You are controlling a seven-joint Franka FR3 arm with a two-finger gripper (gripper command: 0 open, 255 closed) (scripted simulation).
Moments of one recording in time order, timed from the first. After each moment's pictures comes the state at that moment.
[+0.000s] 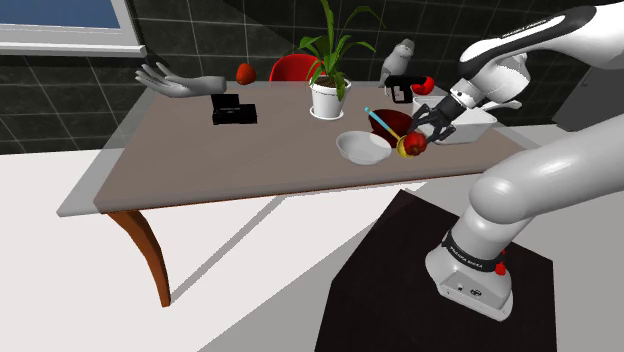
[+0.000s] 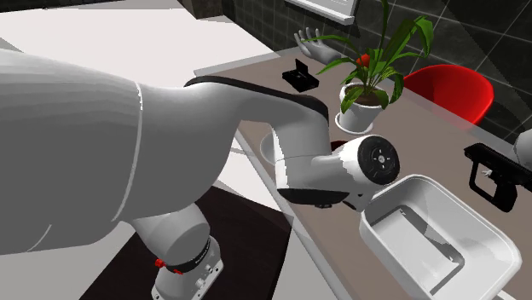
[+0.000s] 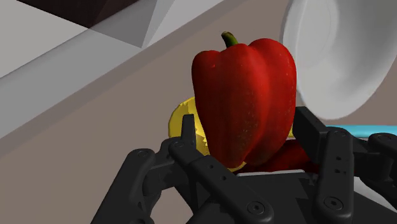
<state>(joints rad) -0.34 -0.58 -0.74 -2.73 0.17 2.31 -0.04</state>
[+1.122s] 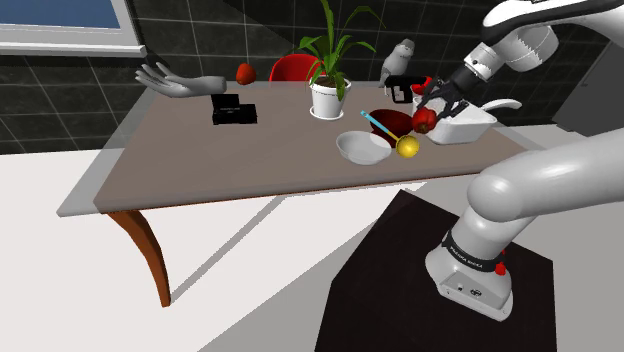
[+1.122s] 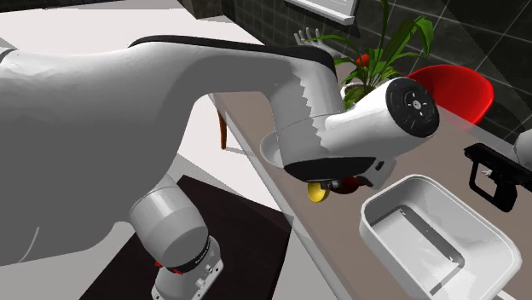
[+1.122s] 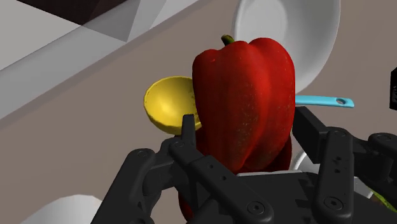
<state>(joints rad) -0.40 -0.70 -0.62 -2.60 0.13 2.07 0.09</state>
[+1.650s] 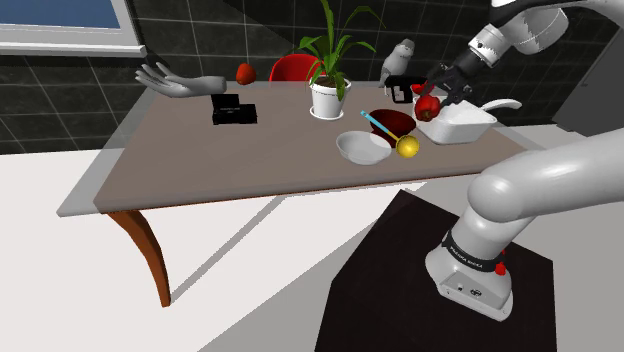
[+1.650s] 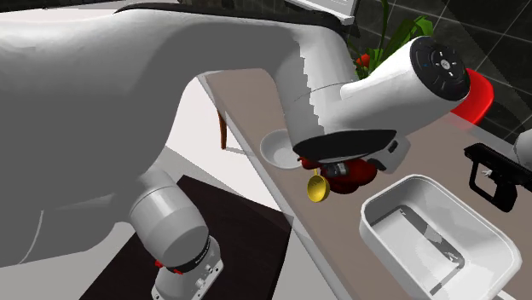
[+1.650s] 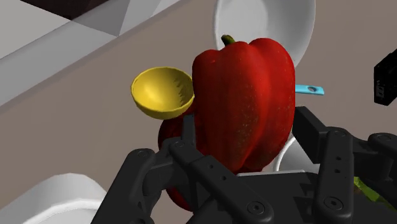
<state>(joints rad) -0.39 -0.70 -0.60 -2.50 0.14 1.98 0.13</state>
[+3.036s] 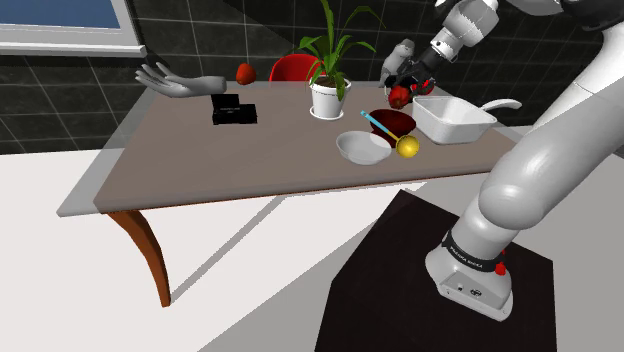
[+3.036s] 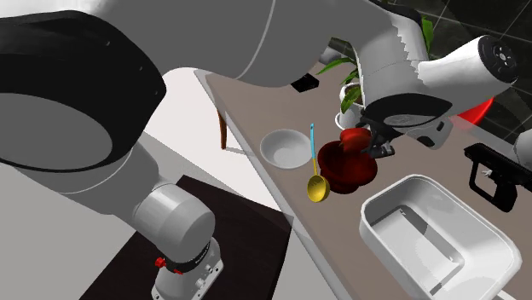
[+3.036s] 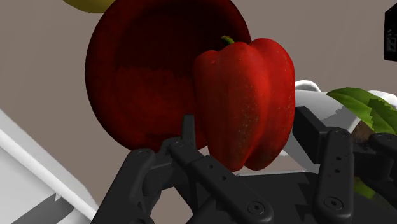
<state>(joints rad) -0.13 -0.13 -0.79 -2.12 0.46 2.05 -0.07</state>
